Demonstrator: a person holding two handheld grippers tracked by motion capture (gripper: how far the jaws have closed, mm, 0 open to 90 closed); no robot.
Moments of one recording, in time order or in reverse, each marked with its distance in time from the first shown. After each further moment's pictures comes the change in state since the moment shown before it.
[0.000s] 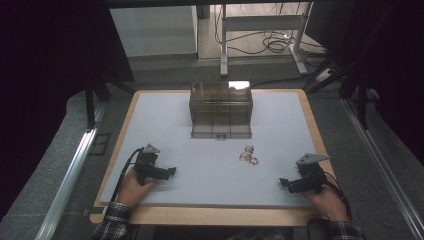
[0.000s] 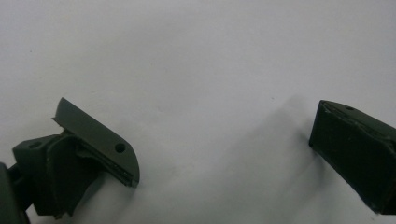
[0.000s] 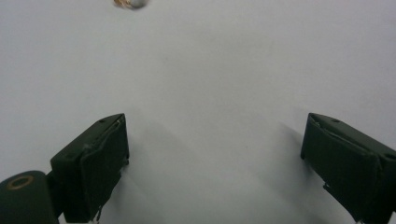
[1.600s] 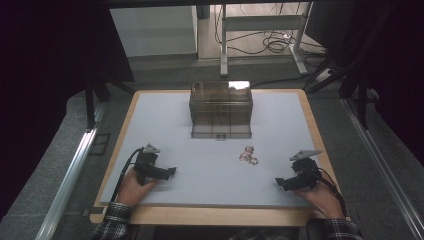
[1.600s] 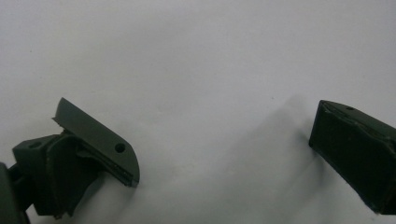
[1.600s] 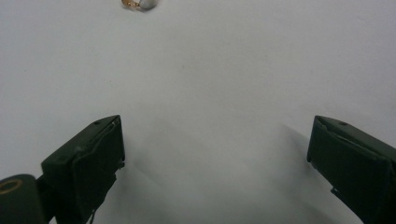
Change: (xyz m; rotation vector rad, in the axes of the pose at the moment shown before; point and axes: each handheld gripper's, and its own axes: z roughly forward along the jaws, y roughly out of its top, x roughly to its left) left arm 0.000 0.000 0.000 0.000 -0.002 0.002; right arm 0.011 0.021 0.003 0.102 0.003 0.036
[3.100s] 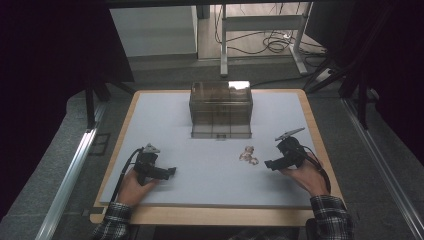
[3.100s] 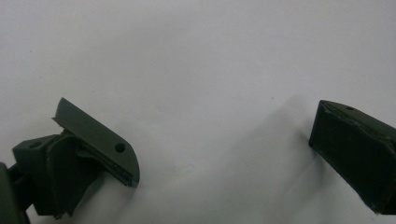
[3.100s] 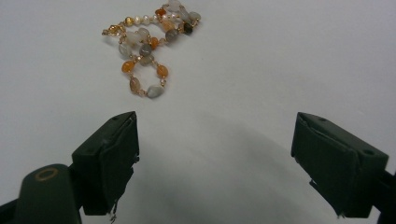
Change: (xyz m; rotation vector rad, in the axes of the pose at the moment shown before) left arm 0.000 0.000 0.000 -0.002 0.000 0.000; right arm 0.003 0.071 0.013 0.086 0.016 0.014
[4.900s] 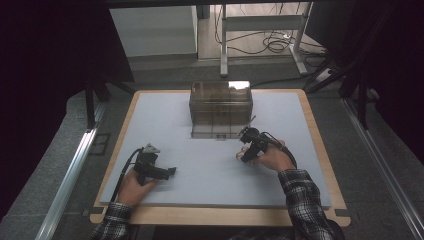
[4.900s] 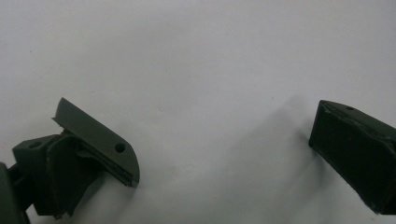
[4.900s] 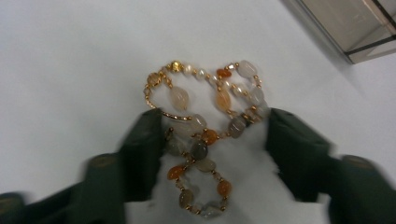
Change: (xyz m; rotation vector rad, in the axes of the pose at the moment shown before) left arm 0.000 0.000 0.000 -0.001 0.000 -0.001; right arm 0.044 0.080 0.066 0.250 0.041 -0.234
